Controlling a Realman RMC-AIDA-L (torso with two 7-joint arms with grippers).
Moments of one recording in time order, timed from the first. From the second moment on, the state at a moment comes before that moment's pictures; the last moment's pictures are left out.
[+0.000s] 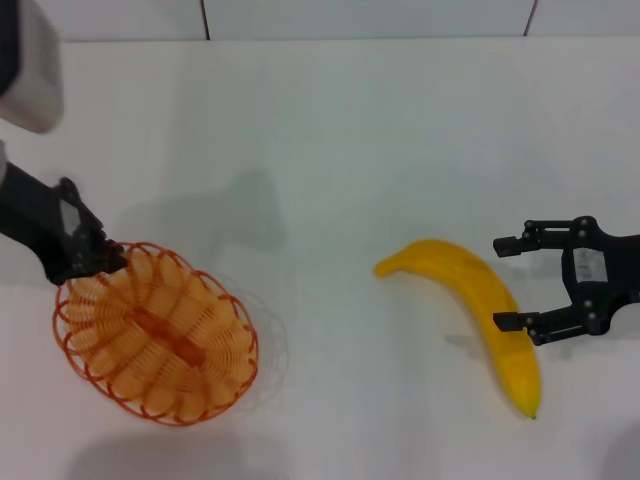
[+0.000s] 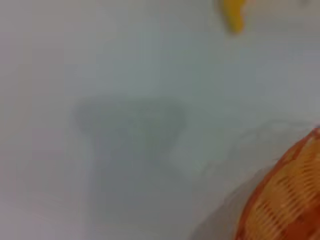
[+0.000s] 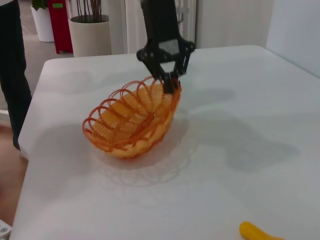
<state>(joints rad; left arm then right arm) -0.72 -2.04 0.99 1.11 2.69 1.67 -1.69 0.50 1.99 -0.58 -0.70 -2.28 -1.75 1.06</state>
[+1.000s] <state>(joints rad) -0.74 -2.05 1.04 0.92 2.54 1.54 -2.26 0.50 1.99 -0.58 -0.70 -2.27 -1.75 1.06</state>
